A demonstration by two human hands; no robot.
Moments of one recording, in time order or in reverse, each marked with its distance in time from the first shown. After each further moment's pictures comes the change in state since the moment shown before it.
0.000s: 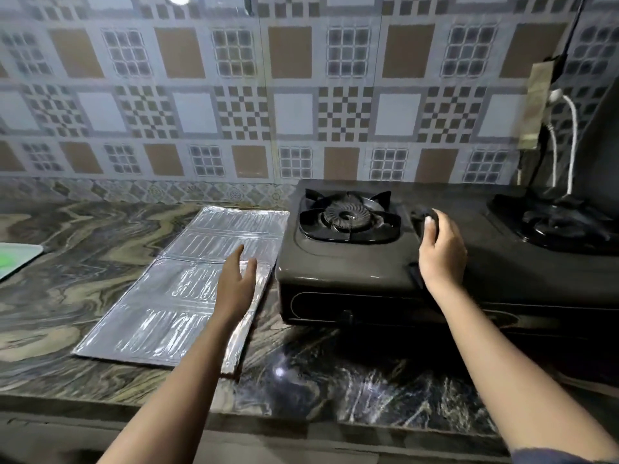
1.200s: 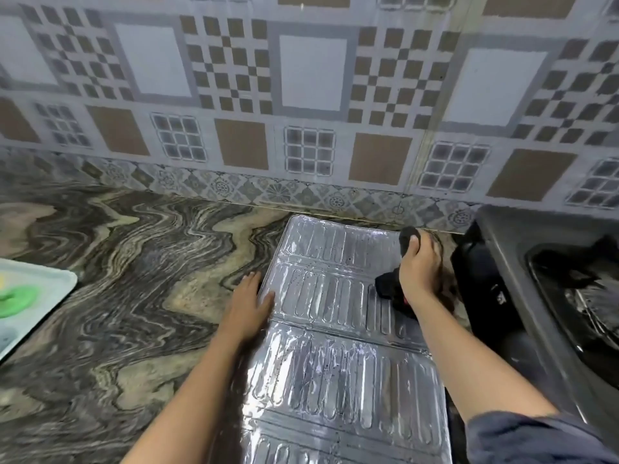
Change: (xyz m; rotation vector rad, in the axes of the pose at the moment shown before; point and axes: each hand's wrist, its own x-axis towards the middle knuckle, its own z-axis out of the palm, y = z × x) left_hand 0.280 -0.269 -0.109 0.394 -0.361 -0.096; right_hand 0.000 -0.147 0.437 0.050 -0.246 0.303
